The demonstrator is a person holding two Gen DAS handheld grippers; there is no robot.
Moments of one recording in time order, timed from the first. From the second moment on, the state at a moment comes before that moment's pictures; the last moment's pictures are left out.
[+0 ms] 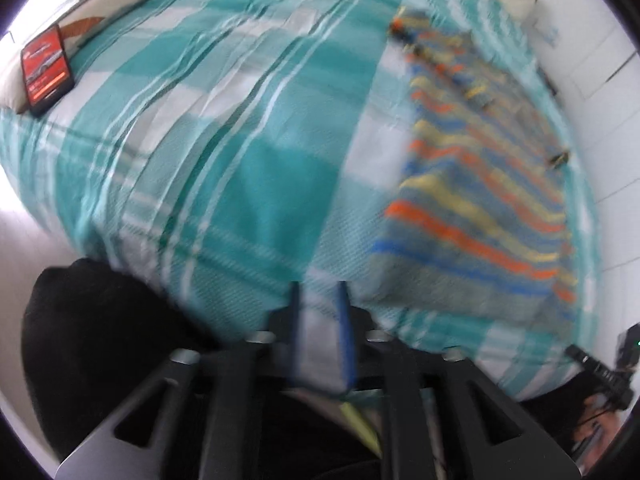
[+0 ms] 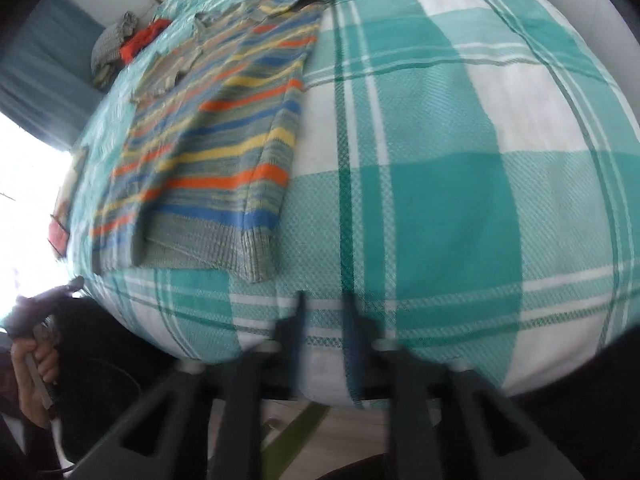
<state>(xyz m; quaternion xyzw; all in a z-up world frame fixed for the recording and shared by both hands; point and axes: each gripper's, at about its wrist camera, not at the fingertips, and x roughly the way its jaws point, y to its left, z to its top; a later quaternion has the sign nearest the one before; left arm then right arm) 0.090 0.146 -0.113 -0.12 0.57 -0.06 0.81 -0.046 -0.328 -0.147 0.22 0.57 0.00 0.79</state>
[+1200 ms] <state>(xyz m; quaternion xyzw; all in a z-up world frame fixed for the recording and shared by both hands) 0.097 0.074 -0.159 0.03 0.60 -0.12 0.79 -0.051 -0.350 -0.143 0.26 0.56 0.03 0.79</state>
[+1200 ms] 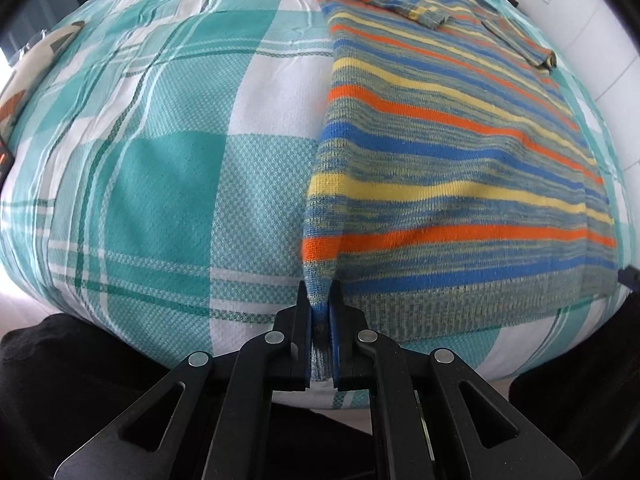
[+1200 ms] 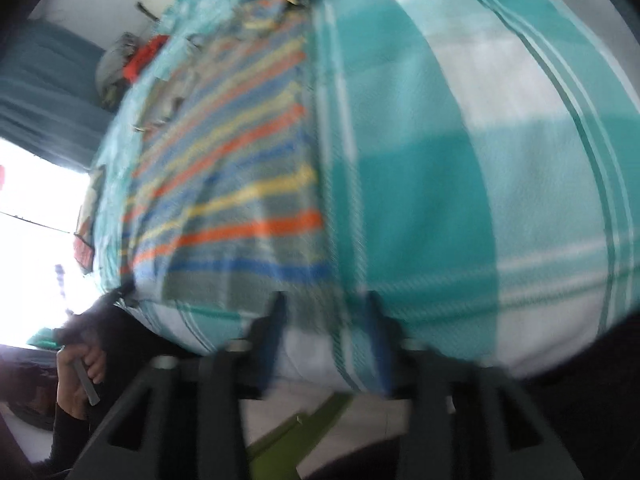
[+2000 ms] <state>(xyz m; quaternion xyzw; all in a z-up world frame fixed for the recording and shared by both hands) 0.136 0.130 -0.096 -0.04 0.48 -0.02 0.88 -0.065 -0.334 -0.112 0.15 0.51 -0.10 0.84</state>
